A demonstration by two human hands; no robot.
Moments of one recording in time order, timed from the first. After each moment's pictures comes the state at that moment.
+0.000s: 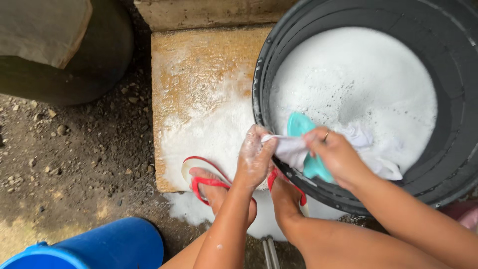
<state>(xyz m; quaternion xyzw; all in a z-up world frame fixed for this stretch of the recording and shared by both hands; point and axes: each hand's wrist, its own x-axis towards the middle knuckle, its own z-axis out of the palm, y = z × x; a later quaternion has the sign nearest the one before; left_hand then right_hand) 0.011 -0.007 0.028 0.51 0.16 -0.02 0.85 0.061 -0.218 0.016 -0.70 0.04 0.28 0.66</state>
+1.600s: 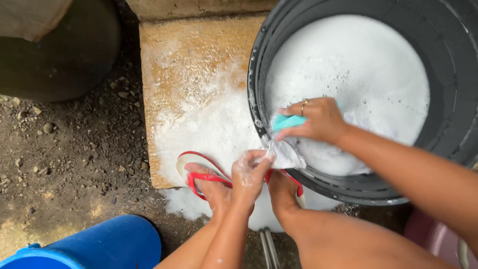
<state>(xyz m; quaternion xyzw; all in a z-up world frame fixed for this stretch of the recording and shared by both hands) -0.057 -0.014 -0.033 0.64 0.28 -0.05 0.71 0.127 -0.191 0.035 -0.84 -0.45 -0.08 0.30</state>
